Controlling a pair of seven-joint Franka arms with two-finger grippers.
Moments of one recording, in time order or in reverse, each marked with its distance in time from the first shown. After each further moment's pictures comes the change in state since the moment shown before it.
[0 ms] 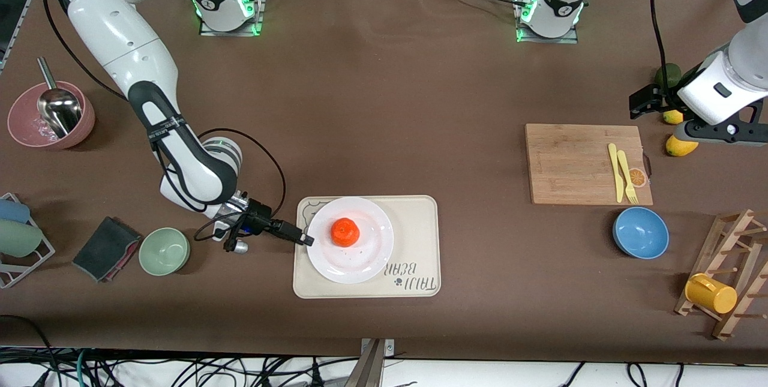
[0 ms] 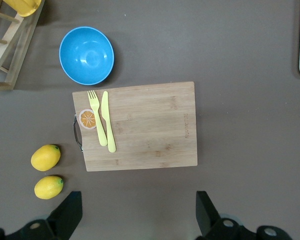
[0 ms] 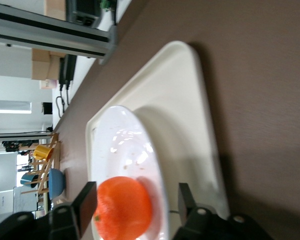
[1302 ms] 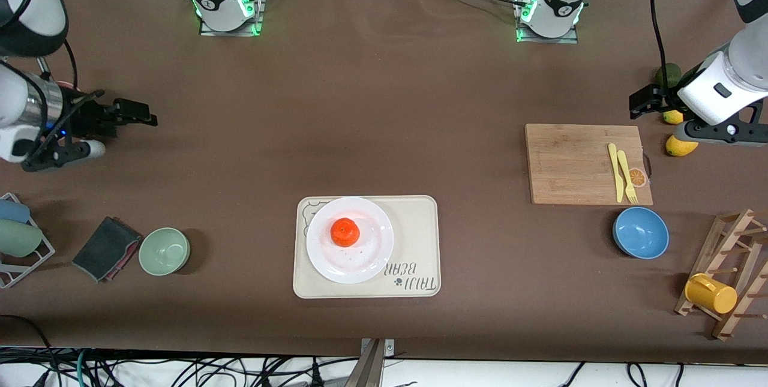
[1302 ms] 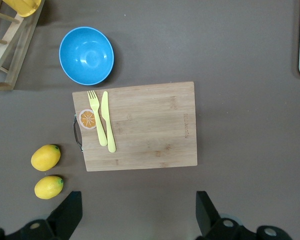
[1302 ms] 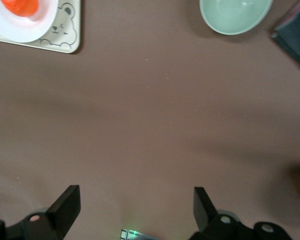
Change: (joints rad) left arm 0.000 0.003 -0.001 0.005 0.000 -0.004 0.000; right arm 0.023 -0.766 -0.421 -0.061 -1.103 -1.101 0.475
